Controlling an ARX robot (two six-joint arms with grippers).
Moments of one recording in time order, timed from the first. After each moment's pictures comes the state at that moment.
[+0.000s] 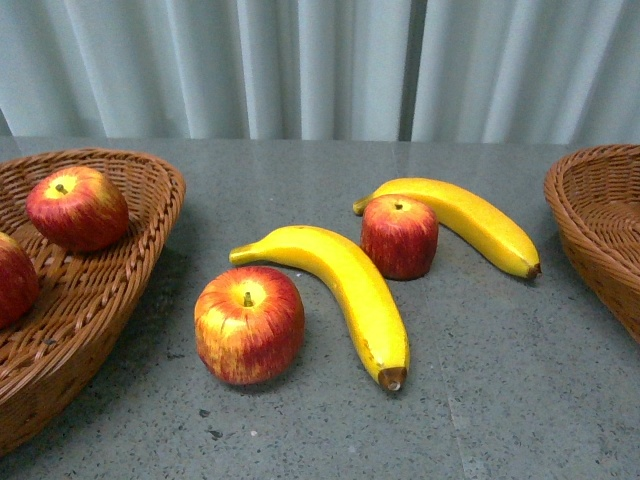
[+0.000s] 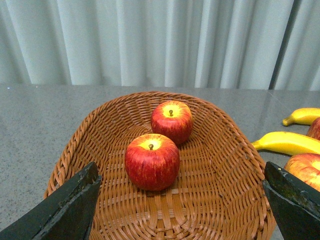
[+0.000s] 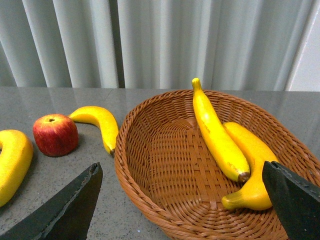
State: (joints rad) left arm 0.00 0.01 0.01 0.00 0.00 0.00; right arm 0.00 0.00 0.01 -0.01 0.00 -0.01
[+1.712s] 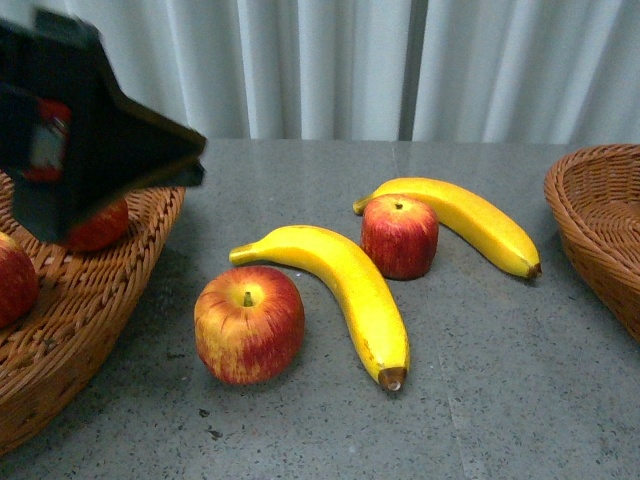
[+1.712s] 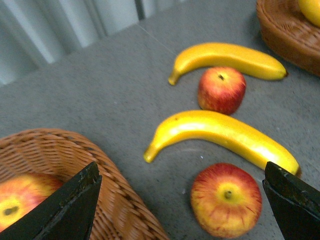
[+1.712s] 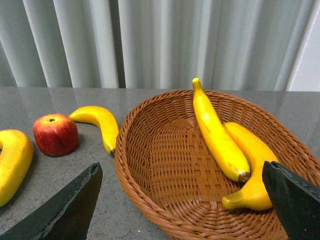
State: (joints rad) left arm -0.25 1.23 0.76 0.00 0.29 0.30; right arm 0.00 0.00 0.01 -0.01 0.00 -0.01
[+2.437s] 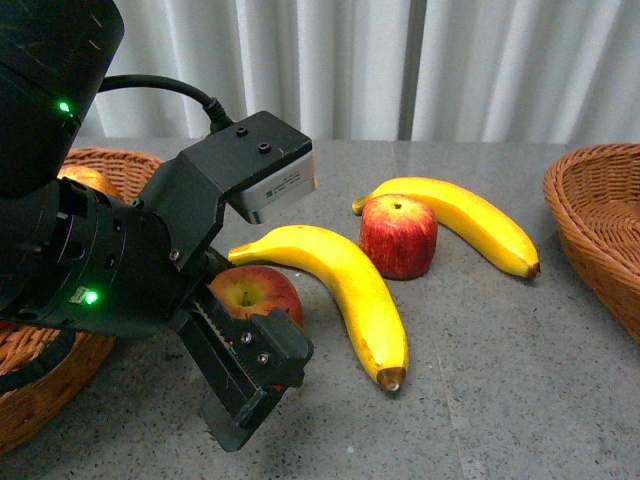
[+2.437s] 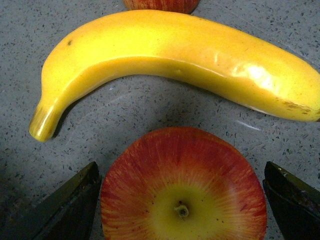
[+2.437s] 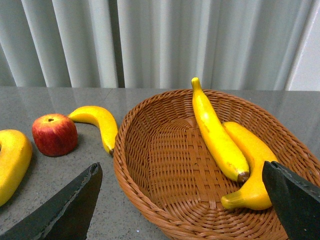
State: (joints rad) left arm -0.40 1.61 0.83 -0.03 0.19 0.44; right arm 0.00 0.00 0.01 -0.01 0.00 -0.01
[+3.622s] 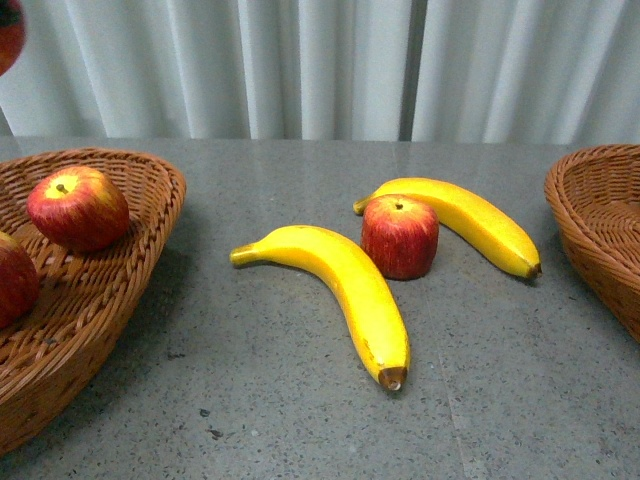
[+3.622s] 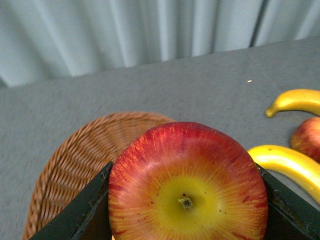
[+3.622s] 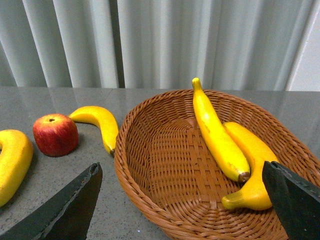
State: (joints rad) left arm -0.11 1.12 0.85 -0.11 0.04 0.11; right arm 0.00 0.00 0.01 -0.01 0.00 -0.01
